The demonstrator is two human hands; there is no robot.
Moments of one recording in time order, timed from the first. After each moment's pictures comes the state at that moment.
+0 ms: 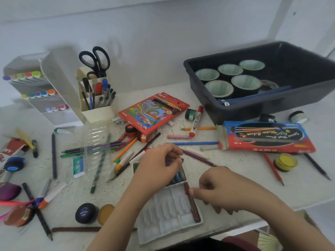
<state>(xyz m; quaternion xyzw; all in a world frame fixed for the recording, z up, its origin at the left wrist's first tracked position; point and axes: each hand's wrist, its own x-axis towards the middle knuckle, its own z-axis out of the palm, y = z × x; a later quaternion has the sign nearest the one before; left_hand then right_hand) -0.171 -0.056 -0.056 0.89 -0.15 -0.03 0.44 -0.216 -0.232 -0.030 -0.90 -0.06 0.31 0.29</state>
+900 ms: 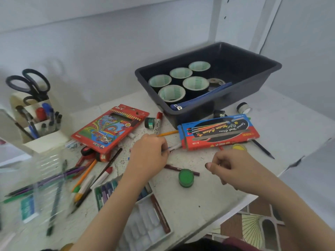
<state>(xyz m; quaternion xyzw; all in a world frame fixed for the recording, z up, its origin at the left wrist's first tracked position) -0.120 -0.132 -0.049 0.95 -0.27 0.01 0.16 -0.238 -0.324 -0.029 -0.93 0.10 0.08 0.35</state>
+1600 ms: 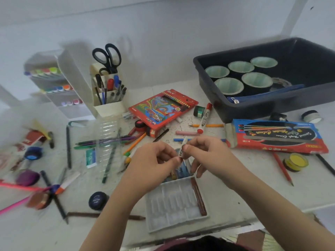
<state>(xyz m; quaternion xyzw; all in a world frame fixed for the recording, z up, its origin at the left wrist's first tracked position) -0.193 -0.035 -0.014 0.89 -0.07 -0.09 0.44 -0.184 -0.198 -0.032 -0.75 0.02 0.13 0.65</state>
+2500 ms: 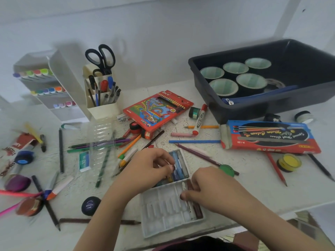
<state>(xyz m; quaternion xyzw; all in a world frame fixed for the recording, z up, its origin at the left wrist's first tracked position) -0.182 -0.027 -0.030 0.90 -0.08 -0.16 0.41 -0.218 -0.202 -0.040 -0.96 -0.09 0.19 0.18</state>
